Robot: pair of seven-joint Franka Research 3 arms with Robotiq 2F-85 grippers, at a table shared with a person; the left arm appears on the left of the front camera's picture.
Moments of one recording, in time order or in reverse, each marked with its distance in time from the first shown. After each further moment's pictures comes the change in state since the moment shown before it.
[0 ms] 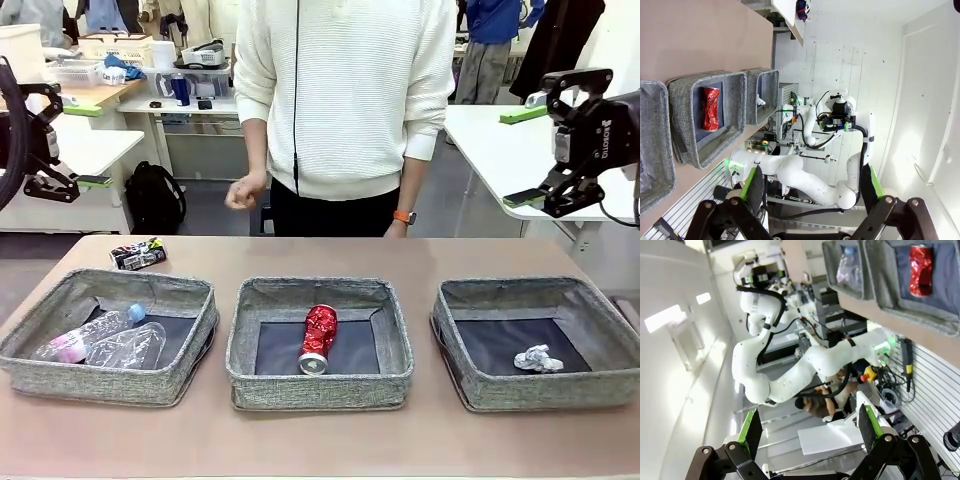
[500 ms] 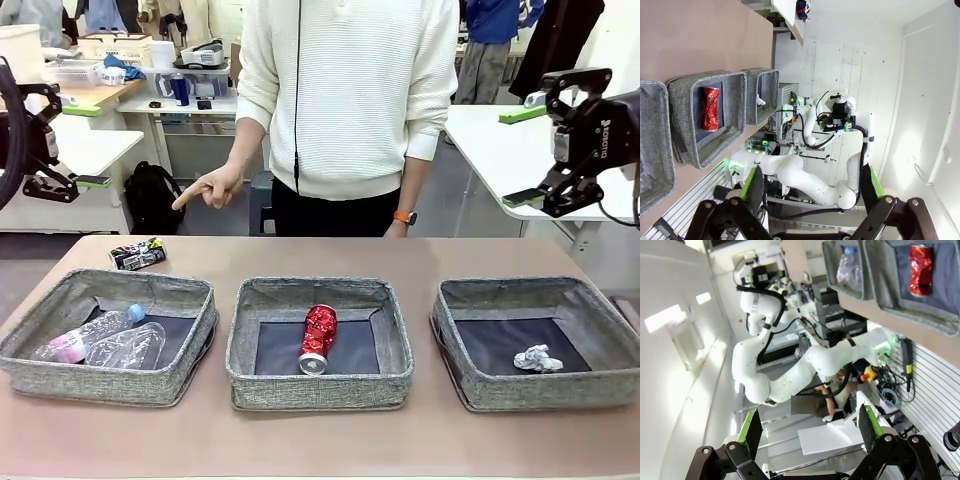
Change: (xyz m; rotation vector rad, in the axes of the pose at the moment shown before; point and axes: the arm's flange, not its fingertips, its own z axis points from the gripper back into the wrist) left arm 0.000 0.000 0.000 0.000 0.000 0.000; right arm 0.000 0.000 0.000 0.000 0.000 0.000
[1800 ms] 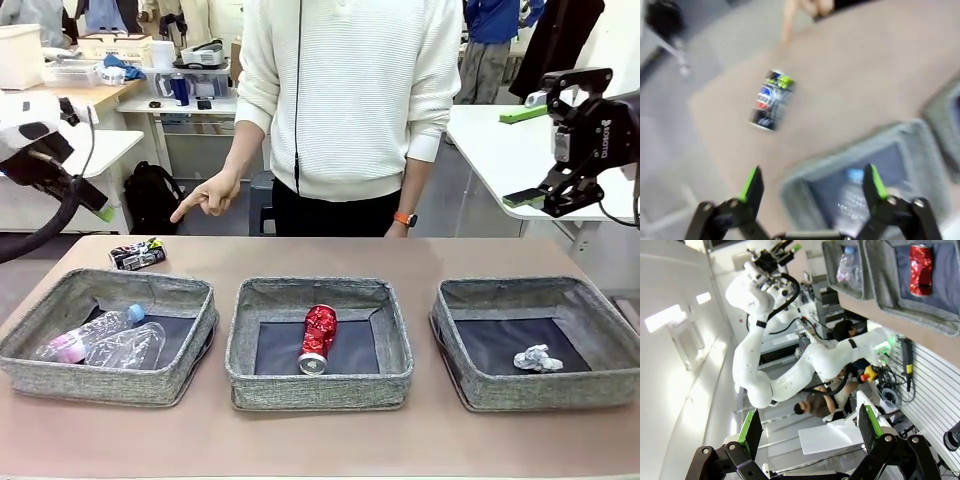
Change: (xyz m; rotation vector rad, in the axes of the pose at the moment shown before) left arm 0.042 0.019 -0.026 1.286 0.002 -0.950; right arm 0.000 0.000 0.001 0.001 0.000 0.000
